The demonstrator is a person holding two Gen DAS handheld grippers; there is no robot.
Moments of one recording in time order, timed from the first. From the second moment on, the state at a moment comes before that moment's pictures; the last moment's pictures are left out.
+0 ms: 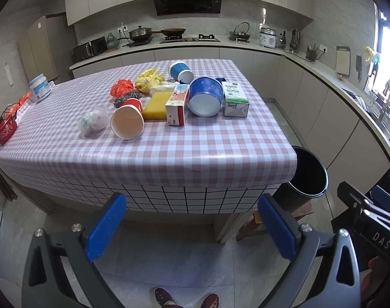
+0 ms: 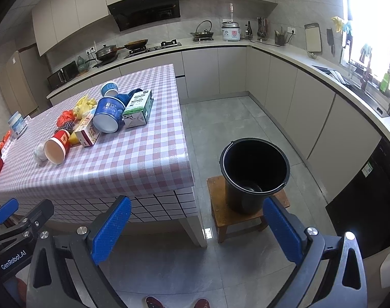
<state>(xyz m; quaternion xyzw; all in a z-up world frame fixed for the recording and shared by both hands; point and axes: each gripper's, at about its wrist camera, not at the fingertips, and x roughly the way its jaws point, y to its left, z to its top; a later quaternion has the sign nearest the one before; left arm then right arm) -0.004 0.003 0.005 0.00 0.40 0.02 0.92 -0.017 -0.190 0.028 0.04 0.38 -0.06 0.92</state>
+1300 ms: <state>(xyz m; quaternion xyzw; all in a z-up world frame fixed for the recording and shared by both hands) -0.012 0.025 0.010 -0.02 0.39 0.04 0.92 -0.022 -0.175 0.032 0.03 0.37 -0.03 0.93</state>
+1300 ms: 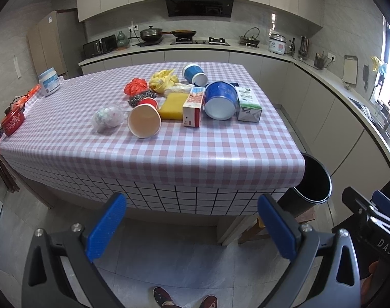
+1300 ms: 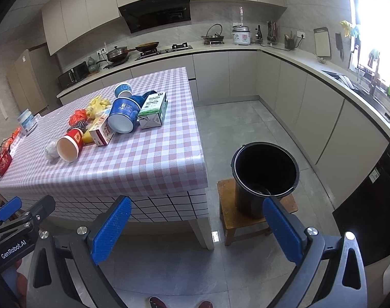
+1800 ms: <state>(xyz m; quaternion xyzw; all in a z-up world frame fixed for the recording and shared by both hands) -0.002 0.030 0.010 -0.02 0.39 0.05 0.92 -0.012 -0.176 0.033 0.04 0.37 0.00 0.93</state>
